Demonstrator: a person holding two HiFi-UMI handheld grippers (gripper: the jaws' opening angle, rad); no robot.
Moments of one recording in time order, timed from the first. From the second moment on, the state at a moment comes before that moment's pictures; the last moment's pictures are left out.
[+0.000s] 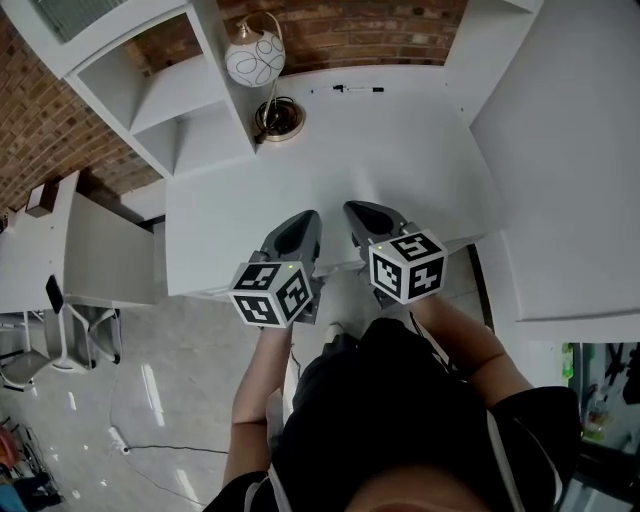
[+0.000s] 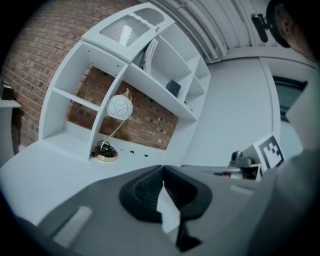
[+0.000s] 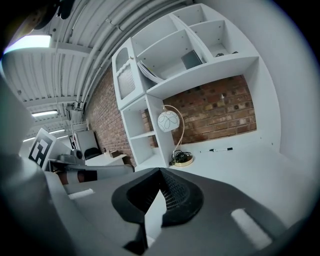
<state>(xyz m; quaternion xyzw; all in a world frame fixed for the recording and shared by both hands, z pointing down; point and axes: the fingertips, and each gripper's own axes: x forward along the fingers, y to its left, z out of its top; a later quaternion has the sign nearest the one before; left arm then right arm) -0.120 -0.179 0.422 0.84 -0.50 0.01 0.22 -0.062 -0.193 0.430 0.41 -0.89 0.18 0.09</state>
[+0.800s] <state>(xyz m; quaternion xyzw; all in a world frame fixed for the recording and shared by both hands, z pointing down) -0.108 -0.256 0.392 0.82 -0.53 -0.01 0.19 -0.070 -0.272 0.396 0.35 -0.92 0.16 0.08</state>
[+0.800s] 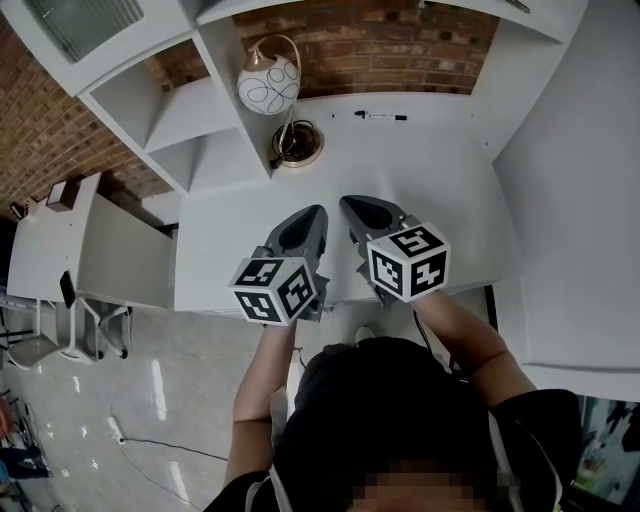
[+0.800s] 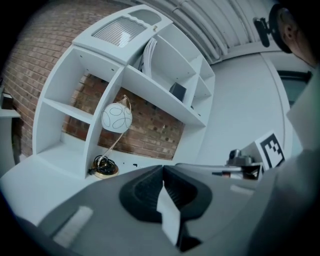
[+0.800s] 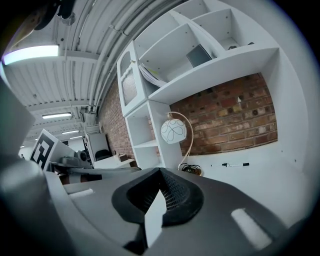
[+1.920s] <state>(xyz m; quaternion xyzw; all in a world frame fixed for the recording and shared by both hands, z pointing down) -0.154 -0.331 0.311 0.85 -0.50 -0.03 0.16 -0.130 -0.339 0.314 0.33 -0.94 0.12 0.03</state>
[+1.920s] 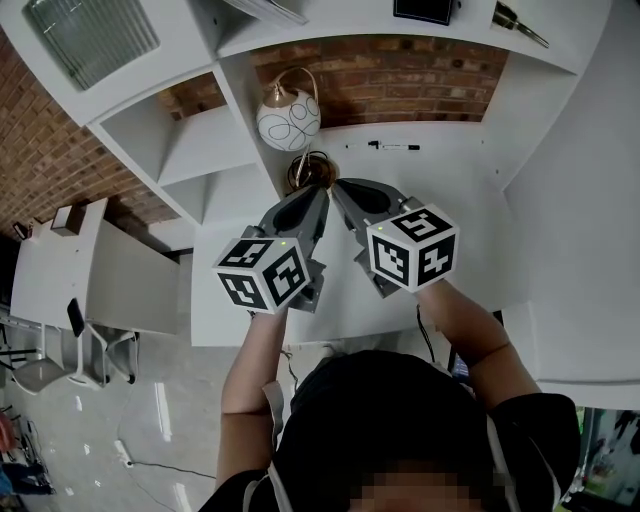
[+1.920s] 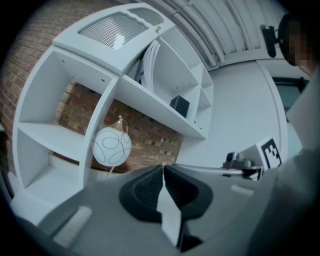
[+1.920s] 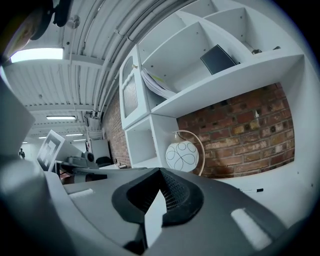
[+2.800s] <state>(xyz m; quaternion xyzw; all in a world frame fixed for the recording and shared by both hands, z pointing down) -0.196 -0.354 0.246 0.84 -0.53 -0.03 0.11 -0.145 -0.371 0.221 0.34 -0.94 0.05 -0.01</state>
